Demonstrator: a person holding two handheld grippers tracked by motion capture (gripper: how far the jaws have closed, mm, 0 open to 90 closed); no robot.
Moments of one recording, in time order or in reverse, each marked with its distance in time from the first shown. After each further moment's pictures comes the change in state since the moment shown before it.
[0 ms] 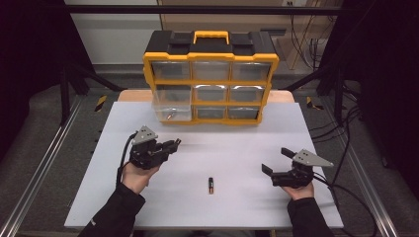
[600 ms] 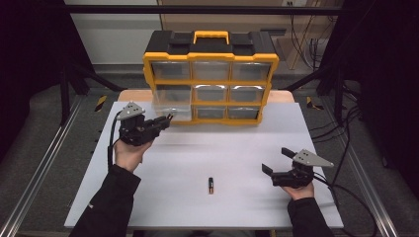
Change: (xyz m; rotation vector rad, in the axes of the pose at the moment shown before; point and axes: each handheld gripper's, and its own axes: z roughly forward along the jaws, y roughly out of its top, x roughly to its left) left arm 0.034 0.052 -0.012 -0.111 0.035 -0.018; right arm 0.000 0.000 0.000 -0.002 -0.002 -0.004
